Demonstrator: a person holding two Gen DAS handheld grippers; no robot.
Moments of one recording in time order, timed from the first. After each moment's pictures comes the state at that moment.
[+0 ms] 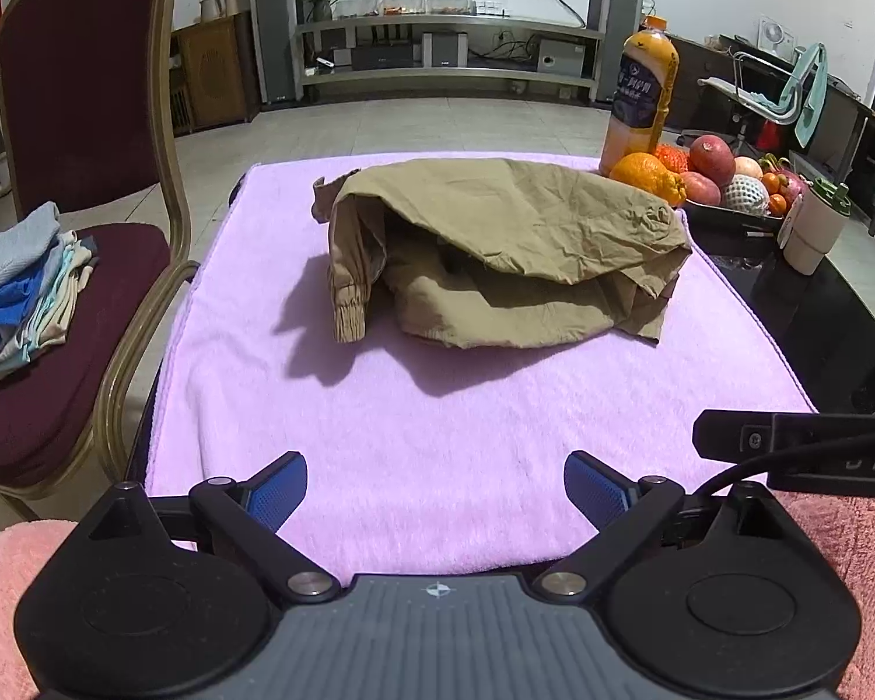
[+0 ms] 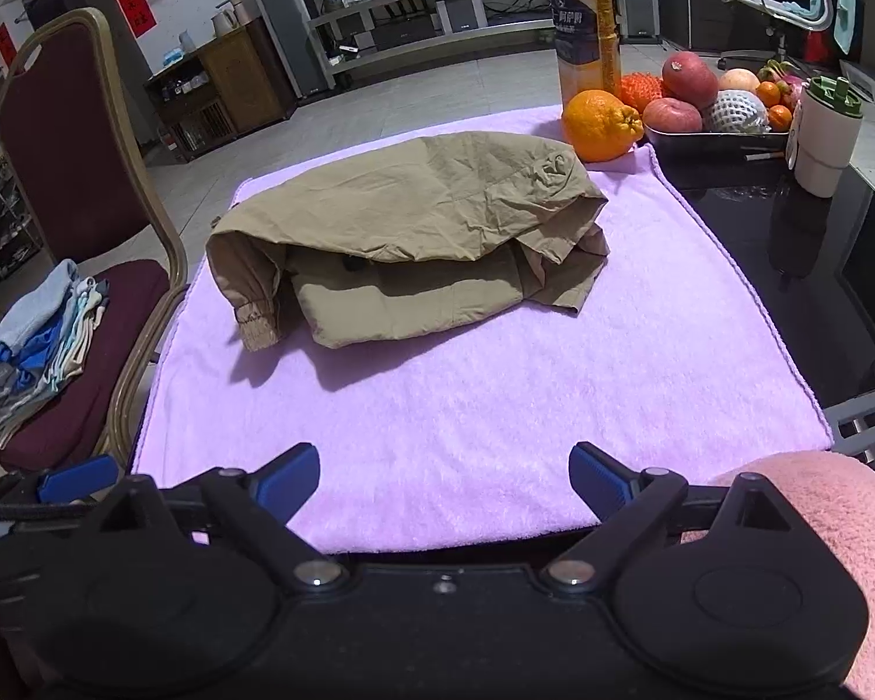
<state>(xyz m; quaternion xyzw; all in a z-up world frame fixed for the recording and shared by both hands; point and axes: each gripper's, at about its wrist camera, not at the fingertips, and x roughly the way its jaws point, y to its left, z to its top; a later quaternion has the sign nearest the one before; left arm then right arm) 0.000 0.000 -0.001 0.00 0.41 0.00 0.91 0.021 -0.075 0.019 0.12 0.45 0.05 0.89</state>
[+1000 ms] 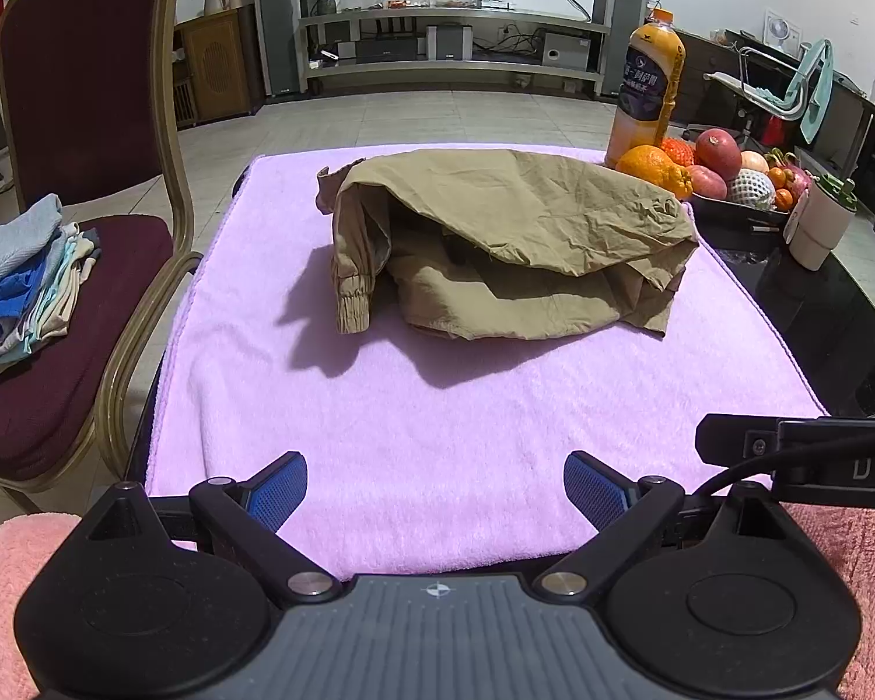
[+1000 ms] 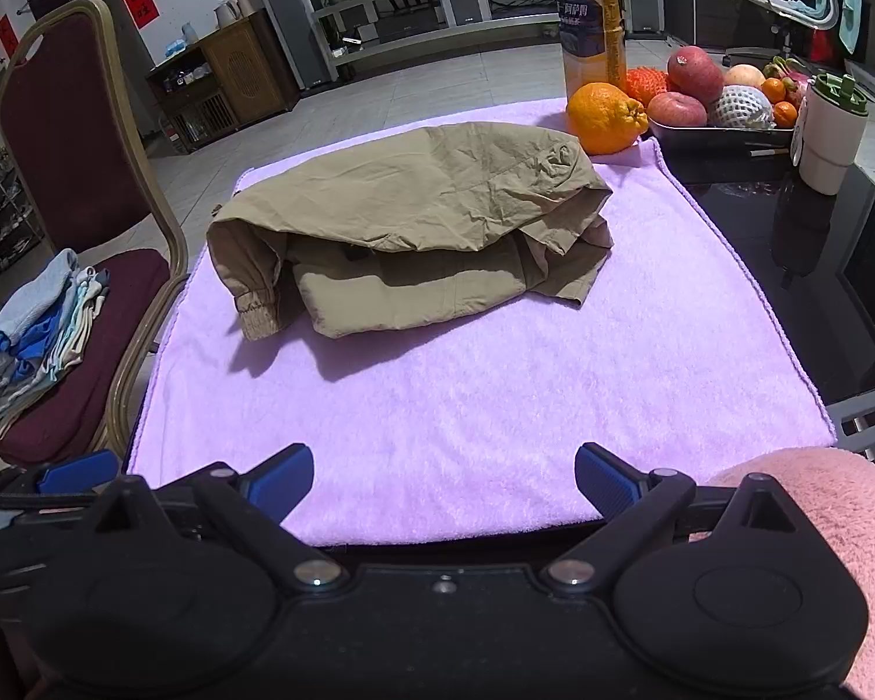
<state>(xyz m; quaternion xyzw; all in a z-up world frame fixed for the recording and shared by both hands) 0.001 0.001 -0.003 0.00 0.42 0.00 0.91 0.022 -0.074 0.016 0.11 0.45 0.05 0.88</state>
